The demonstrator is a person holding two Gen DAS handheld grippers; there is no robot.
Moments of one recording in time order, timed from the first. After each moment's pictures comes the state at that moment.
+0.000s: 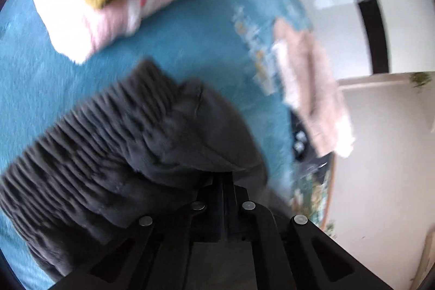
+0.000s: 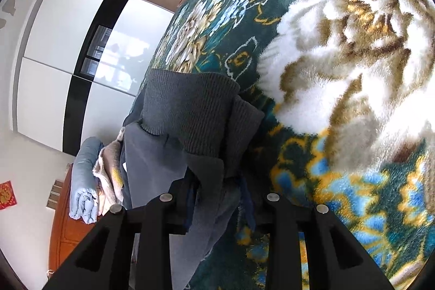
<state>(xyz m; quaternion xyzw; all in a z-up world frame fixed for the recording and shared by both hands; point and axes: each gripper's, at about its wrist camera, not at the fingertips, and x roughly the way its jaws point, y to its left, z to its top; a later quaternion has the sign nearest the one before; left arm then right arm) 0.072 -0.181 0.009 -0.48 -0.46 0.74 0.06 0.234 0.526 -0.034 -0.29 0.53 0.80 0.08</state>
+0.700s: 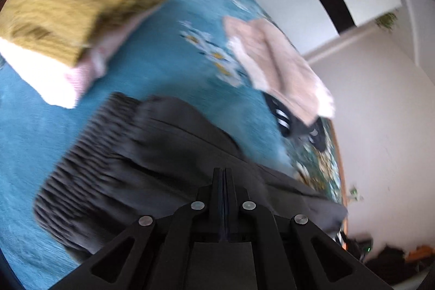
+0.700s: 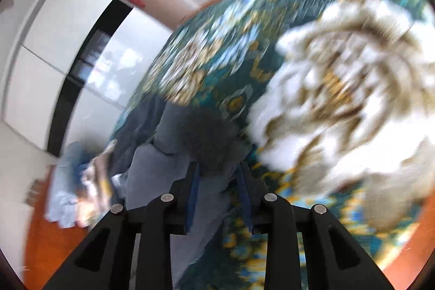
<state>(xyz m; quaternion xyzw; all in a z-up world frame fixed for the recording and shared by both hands) 0.103 -0.158 0.039 -0.47 -0.33 0.80 0.16 0.266 0.532 0.023 -0.27 0.43 0.84 0.18</state>
